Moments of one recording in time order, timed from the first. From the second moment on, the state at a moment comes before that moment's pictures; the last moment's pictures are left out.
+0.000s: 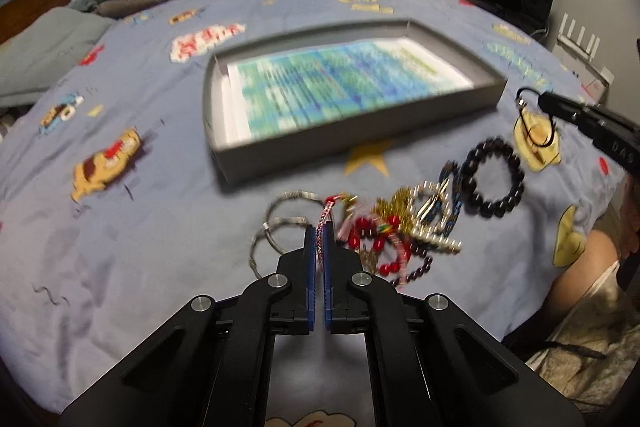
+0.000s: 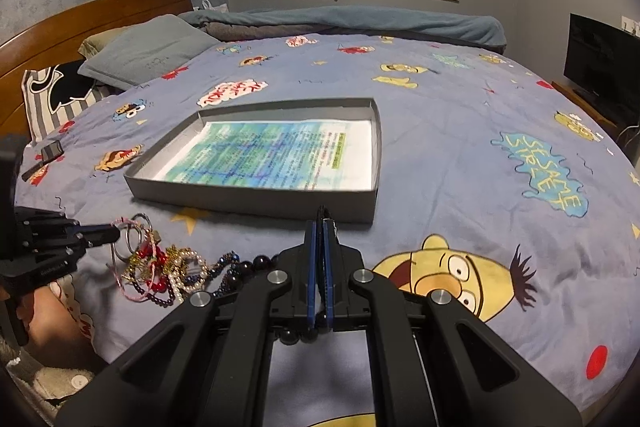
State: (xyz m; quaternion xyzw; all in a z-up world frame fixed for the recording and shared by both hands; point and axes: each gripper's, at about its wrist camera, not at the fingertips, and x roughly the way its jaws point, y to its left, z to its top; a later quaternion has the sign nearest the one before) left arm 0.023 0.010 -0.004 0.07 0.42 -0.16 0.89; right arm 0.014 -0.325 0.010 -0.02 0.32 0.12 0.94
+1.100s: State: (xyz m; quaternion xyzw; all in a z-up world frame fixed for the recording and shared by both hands) left arm 0.062 0.037 0.004 0.05 0.45 -0.18 0.88; right arm 0.086 -0.321 0.046 0.02 0.31 0.15 0.94
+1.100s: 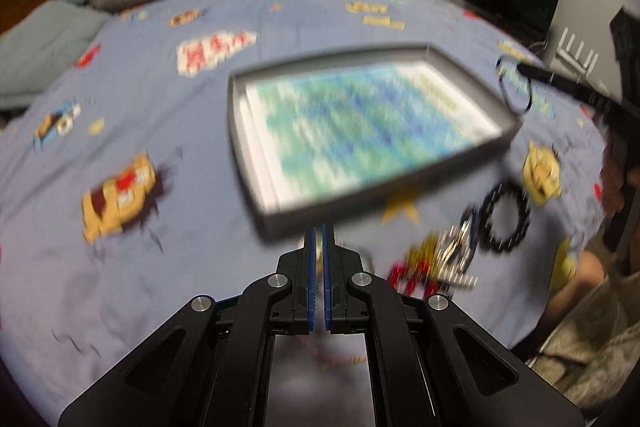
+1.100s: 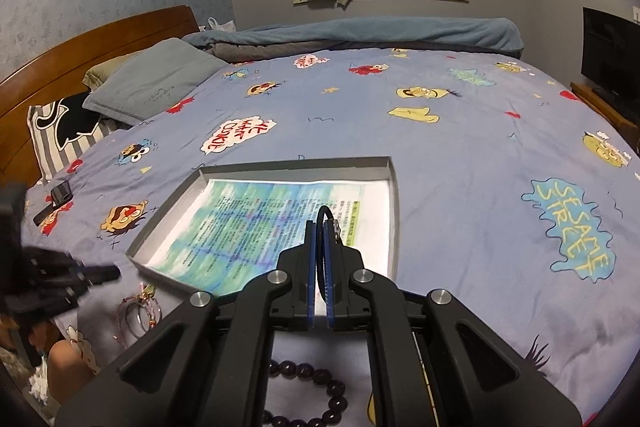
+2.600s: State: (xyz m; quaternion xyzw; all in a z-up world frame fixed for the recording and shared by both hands) left arm 0.201 -0.005 0.057 0.03 0.39 -0.19 0.90; right arm 0.194 -0.302 0.027 0.01 0.35 0.12 0.93
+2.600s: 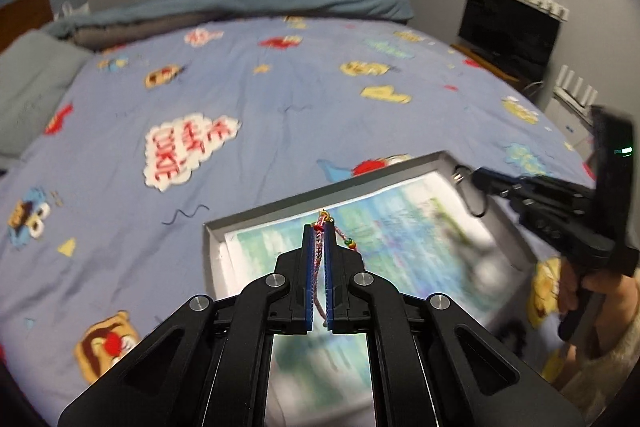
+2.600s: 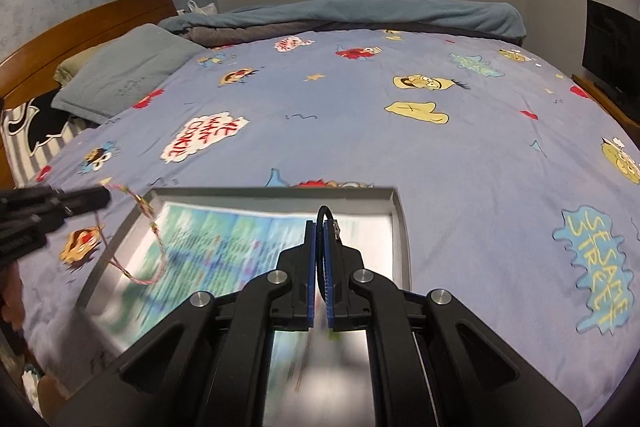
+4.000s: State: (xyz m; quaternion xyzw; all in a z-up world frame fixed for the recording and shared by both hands) left arm 0.143 0.024 0.046 0.05 0.37 -0.09 0.92; right arm 0.121 -0.323 0.036 0.02 0.36 0.10 0.93
